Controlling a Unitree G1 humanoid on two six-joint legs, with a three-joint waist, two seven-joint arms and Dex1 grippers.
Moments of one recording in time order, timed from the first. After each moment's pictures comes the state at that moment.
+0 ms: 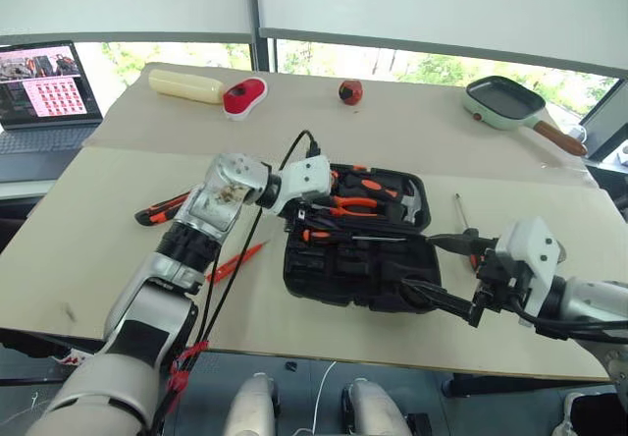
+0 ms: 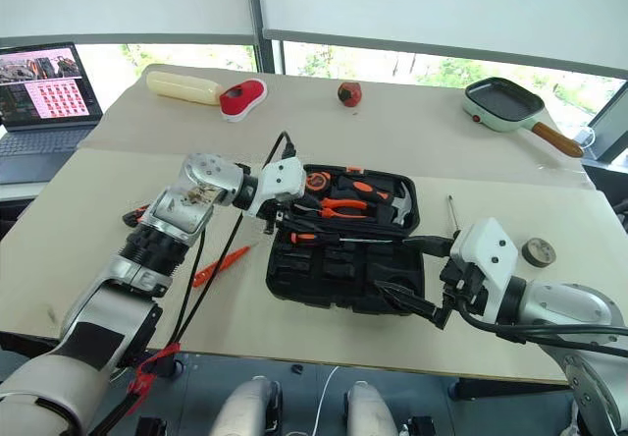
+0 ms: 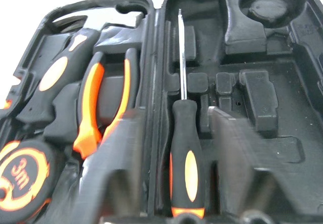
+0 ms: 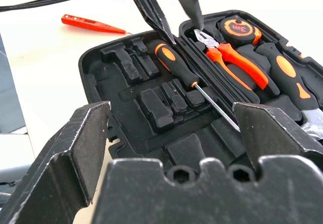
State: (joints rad) left arm -0.97 0.40 -0.38 0.47 0.02 0.16 -1.31; right arm 0.10 -0.85 -0.33 -0.73 0.68 0.66 0.77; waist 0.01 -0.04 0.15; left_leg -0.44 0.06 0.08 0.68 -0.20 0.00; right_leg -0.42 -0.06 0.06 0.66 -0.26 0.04
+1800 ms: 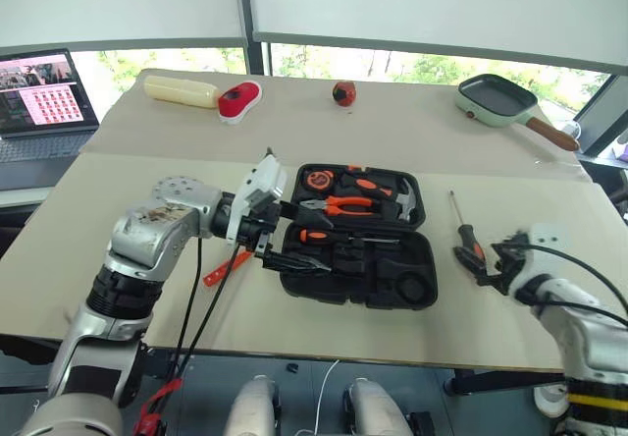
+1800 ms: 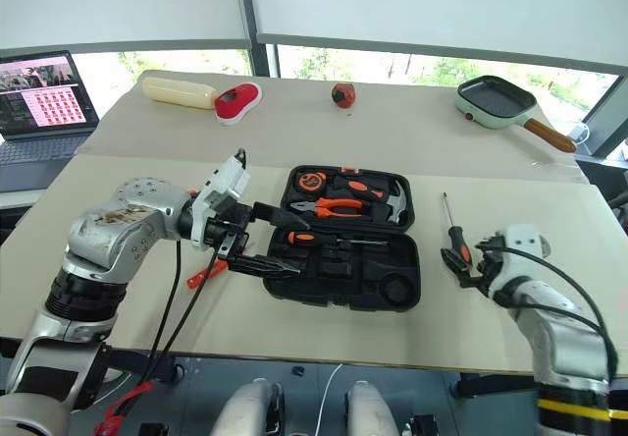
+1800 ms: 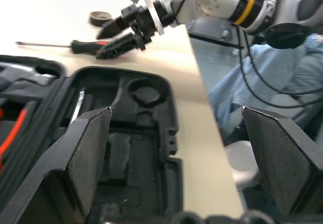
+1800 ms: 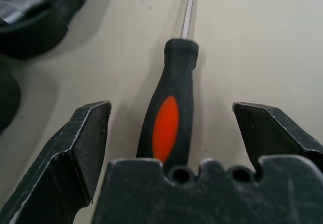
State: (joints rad) left arm -0.70 0.62 -0.17 -0.14 -0.51 0.70 -1.35; right arm -0.13 -0.55 -0.29 -0.04 0.37 0.64 0.39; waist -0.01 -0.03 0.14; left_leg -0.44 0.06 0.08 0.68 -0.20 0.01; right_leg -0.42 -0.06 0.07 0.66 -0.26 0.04
